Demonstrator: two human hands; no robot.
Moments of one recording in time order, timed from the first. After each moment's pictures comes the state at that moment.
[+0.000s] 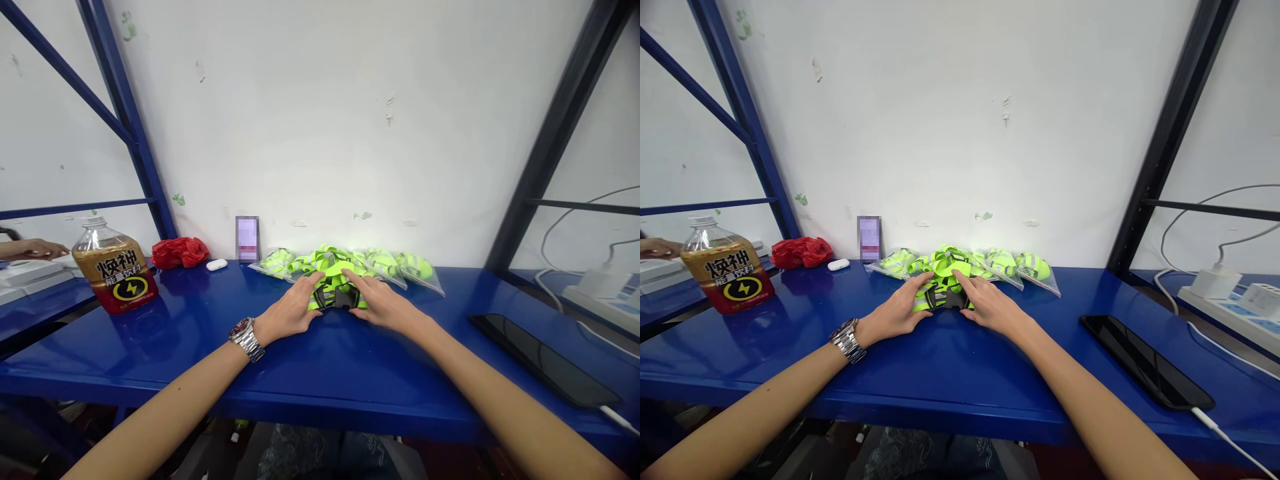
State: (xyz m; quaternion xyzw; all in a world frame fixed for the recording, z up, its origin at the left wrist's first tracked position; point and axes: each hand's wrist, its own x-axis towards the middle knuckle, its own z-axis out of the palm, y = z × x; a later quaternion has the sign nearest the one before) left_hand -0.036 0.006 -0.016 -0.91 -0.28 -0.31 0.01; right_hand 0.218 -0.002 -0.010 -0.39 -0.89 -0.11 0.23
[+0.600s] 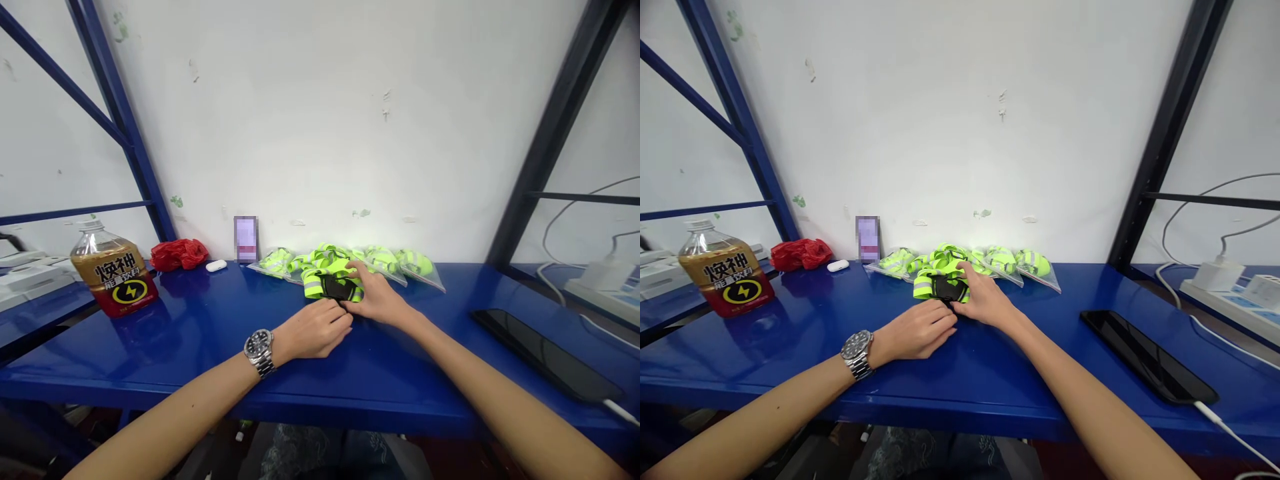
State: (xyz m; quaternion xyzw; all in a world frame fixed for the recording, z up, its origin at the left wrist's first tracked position) left_hand -0.002 -0.022 -0.013 -0.95 -0.15 -0.21 0.16; right_hand 0.204 0.001 -0.003 -0.43 -0.83 0.02 0.35
